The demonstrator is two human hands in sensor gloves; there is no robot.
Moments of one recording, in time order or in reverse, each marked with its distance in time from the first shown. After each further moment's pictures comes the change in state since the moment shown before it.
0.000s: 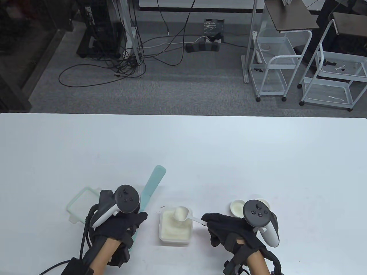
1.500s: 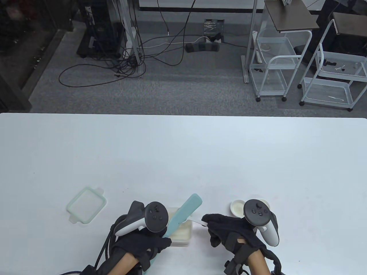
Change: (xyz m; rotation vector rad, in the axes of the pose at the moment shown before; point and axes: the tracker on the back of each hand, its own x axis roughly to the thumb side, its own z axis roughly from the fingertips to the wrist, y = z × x) left_hand 0.056 -0.040 0.010 -0.260 -0.120 -0.140; right_hand -0.002 0.000 -0.001 0.028 0.012 -0.034
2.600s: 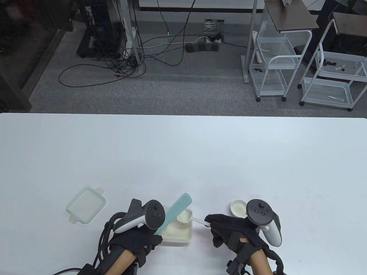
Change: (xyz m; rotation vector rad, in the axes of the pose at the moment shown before) left_hand -0.011 0.005 0.000 -0.030 0.133 -0.095; right_hand -0.004 -0.006 0.003 0.000 0.036 -0.021
